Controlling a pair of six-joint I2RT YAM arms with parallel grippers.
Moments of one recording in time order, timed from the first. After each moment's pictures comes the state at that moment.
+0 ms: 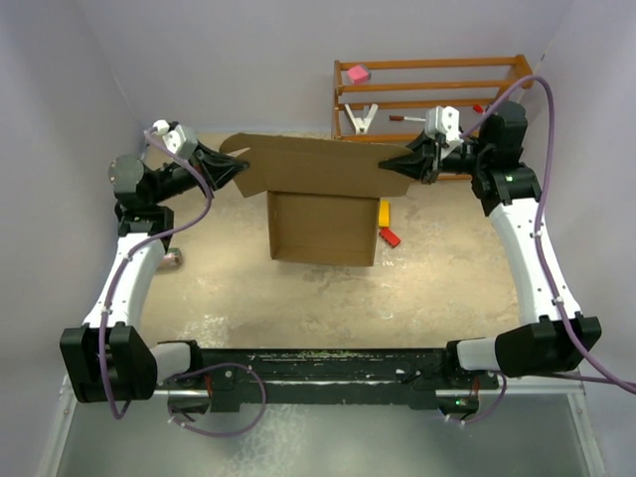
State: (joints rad) left arm 0.05 1.21 0.98 0.56 1.12 -0.28; right arm 0.09 1.35 1.49 -0.37 -1.30 -0.53
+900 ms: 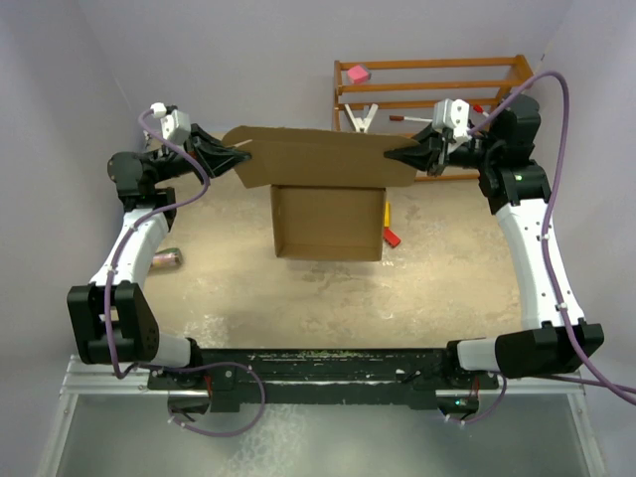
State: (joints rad) left arm 0.07 1.41 1.09 1.04 1.32 -0.64; right arm 0.08 1.34 1.56 -0.38 -1.27 -0.53
